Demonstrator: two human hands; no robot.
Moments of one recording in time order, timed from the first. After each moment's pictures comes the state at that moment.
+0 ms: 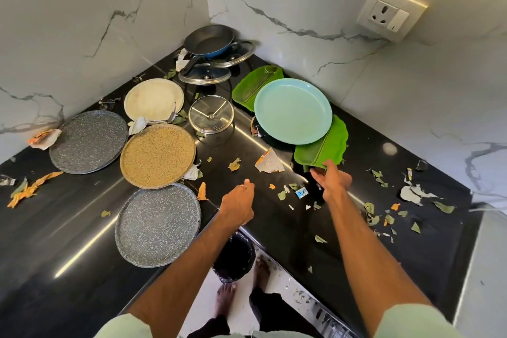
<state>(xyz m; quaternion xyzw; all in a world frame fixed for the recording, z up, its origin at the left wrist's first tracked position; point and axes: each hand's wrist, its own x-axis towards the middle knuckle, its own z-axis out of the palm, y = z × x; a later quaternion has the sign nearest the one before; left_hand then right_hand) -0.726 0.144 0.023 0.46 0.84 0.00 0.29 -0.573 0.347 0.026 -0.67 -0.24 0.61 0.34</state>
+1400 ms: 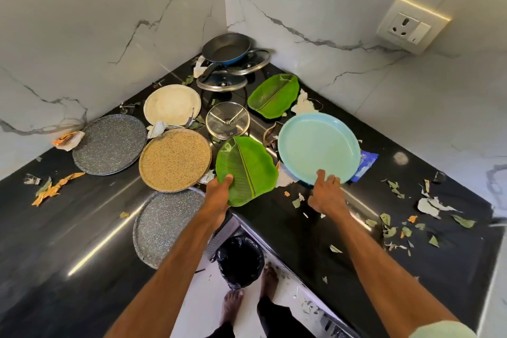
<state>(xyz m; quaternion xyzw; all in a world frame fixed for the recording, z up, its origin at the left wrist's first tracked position) -0.791 0.107 0.047 -0.04 0.65 0.62 0.44 -0.591 0.310 0.017 -0.49 -0.84 0.15 -0.20</state>
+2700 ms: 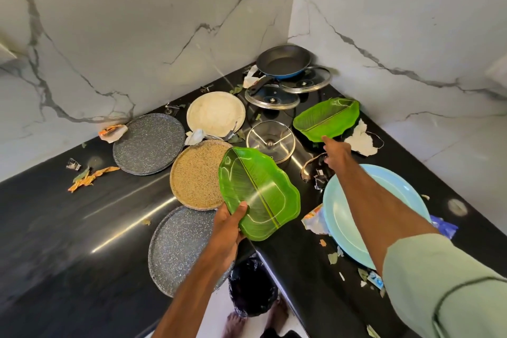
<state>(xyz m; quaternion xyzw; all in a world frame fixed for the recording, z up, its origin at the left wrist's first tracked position) -0.812 0.087 0.057 -0.11 0.58 0.71 0.39 -0.837 0.447 -0.011 -0.64 -0.46 0.60 0.13</state>
